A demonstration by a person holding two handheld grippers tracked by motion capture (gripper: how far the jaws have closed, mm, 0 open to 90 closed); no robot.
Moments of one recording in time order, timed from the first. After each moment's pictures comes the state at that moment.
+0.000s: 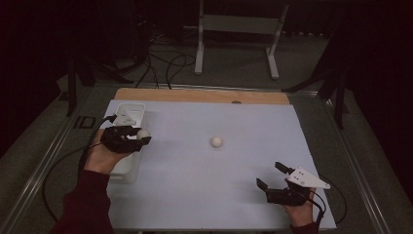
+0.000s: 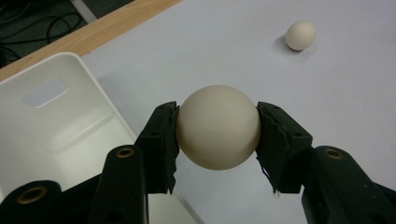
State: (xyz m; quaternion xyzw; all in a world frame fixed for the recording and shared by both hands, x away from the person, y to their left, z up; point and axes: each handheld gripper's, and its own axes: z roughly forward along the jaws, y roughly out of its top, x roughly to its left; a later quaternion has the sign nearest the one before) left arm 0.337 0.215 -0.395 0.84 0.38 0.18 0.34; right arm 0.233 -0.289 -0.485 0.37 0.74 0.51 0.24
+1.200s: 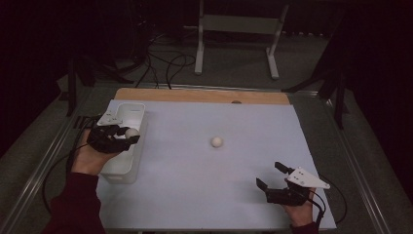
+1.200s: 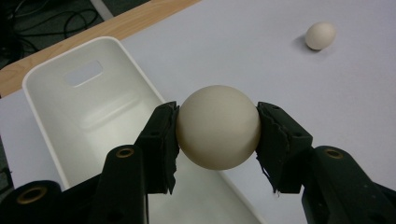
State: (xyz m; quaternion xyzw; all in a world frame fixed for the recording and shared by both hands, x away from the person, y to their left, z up) left arm 0.331 0.244 -0.390 0.83 0.40 0.19 0.34; right arm 0.233 -0.288 -0.485 0.37 0.74 0.51 0.24
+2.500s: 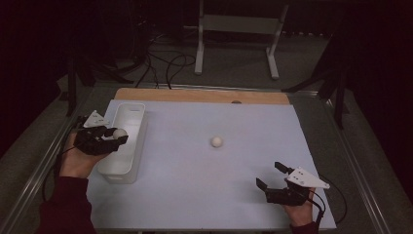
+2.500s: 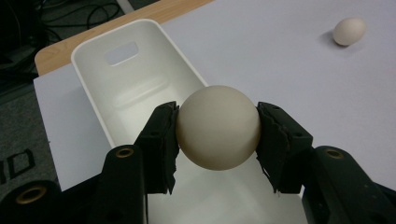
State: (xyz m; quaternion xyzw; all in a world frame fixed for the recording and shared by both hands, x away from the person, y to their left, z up) left arm 0.323 0.270 -0.390 0.81 0.43 0.21 0.33; right arm 0.233 -0.288 -0.485 0.37 0.74 0.51 0.24
